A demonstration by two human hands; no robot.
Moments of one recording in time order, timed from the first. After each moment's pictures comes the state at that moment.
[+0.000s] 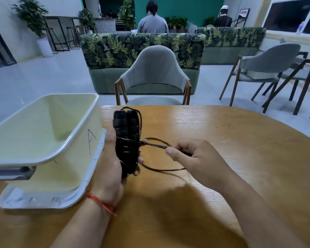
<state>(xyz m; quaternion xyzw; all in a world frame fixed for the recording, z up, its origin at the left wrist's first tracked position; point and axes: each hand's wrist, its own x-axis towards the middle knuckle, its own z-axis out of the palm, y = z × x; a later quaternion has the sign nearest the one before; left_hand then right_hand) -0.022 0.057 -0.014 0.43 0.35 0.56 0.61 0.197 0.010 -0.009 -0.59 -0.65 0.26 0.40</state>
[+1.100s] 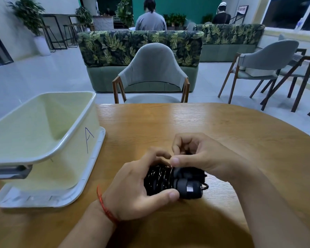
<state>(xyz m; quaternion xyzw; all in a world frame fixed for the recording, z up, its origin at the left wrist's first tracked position) -0.024 0.033 -0.028 0.86 0.23 0.33 0.32 0.220 0.013 0.006 -0.45 -0.64 0.50 0.37</state>
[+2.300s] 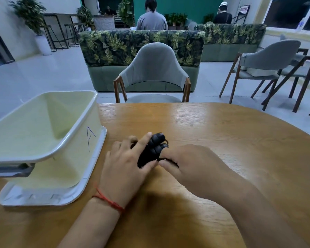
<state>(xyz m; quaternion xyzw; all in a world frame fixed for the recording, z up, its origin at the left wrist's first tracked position) -0.026 0.065 -0.049 0.82 0.51 0.26 -0.01 0.173 -0.009 0.018 -0.60 -0.79 0.08 0.12</state>
